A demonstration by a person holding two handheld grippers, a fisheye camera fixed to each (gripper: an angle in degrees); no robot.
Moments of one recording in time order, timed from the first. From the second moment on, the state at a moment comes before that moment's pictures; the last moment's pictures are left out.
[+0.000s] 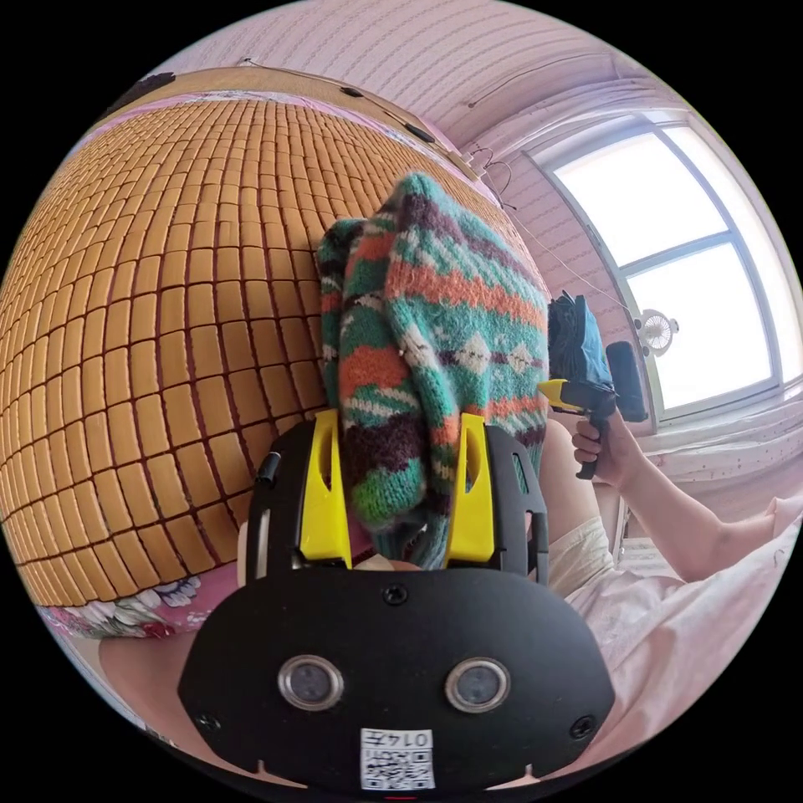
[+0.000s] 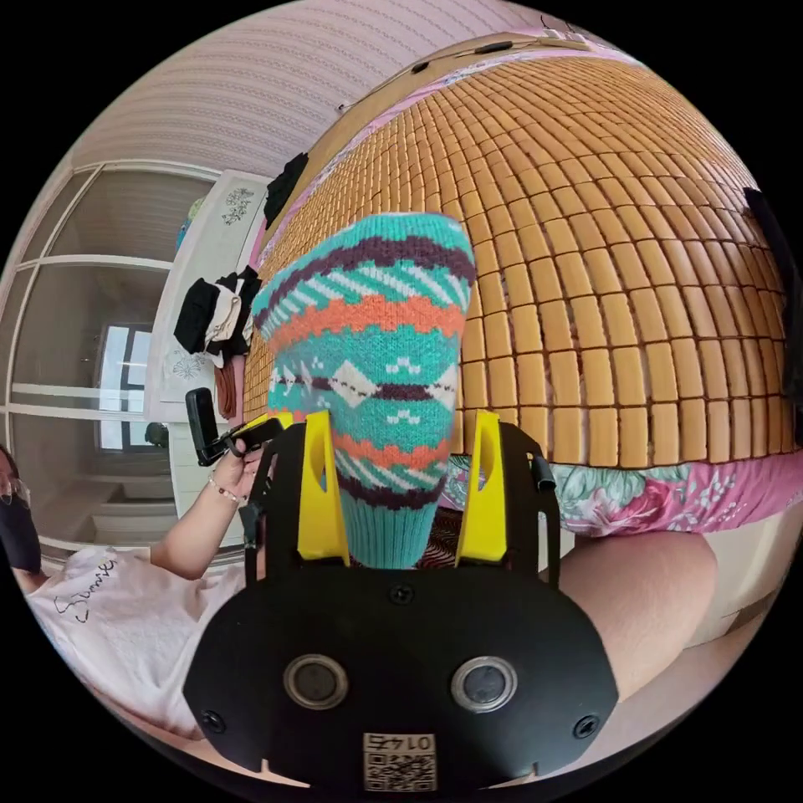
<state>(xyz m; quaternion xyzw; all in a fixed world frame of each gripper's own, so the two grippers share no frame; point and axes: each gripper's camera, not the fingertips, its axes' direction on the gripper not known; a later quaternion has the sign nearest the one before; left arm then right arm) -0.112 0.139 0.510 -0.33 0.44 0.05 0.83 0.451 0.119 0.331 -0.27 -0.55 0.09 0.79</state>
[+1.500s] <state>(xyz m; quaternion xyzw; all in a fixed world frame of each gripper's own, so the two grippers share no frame) 0.467 0.082 0.306 -0.24 0.52 0.22 0.79 0.940 0.230 0.218 -0.11 -0.34 0.20 0.92</state>
